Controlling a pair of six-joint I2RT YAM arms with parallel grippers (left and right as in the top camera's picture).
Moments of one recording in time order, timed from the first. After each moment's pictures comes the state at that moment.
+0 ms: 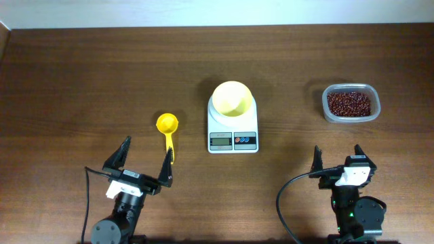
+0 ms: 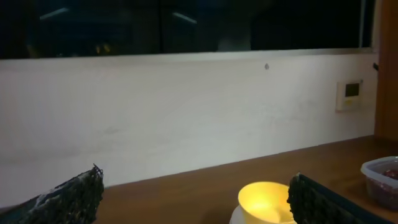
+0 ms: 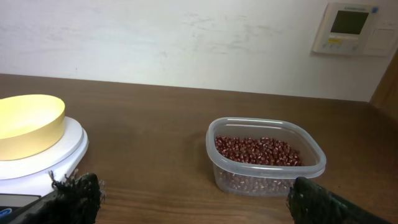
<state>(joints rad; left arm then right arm) 0.02 0.01 0.02 0.28 0.32 -0.02 0.00 0.01 0.01 -0.07 0.01 -0.06</state>
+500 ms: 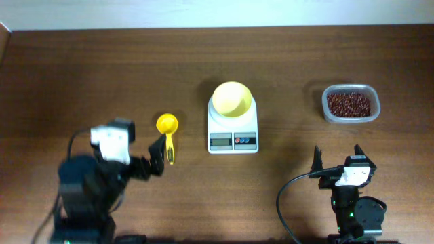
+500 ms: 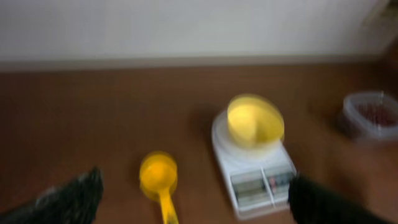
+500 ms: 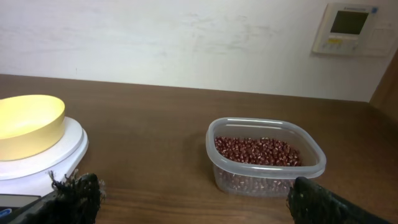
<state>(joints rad) 0.03 0.65 0.87 -0.66 0.30 -0.01 0.00 0.01 0.01 -0.07 0.01 -0.06</state>
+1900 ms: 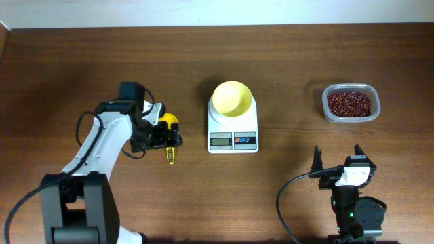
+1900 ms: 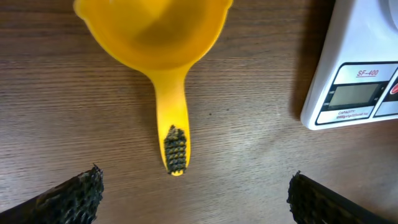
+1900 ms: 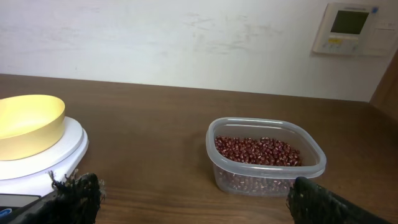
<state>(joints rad) -0.01 1.68 1.10 -0.92 0.30 -0.05 0.00 0.01 0.01 -0.07 0.01 -0.06</state>
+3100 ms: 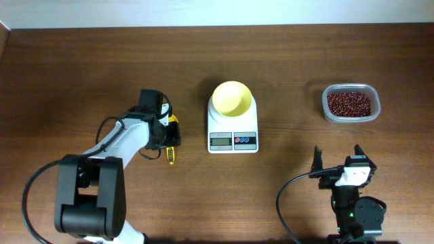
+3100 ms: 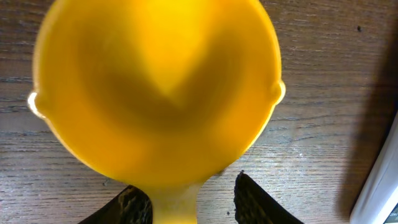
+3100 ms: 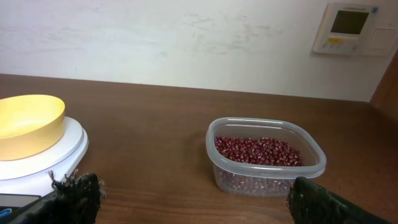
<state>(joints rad) -0.10 1.77 0.97 -0.56 0.17 -0.24 0.00 0.01 0.01 -0.07 0.01 -0.06</state>
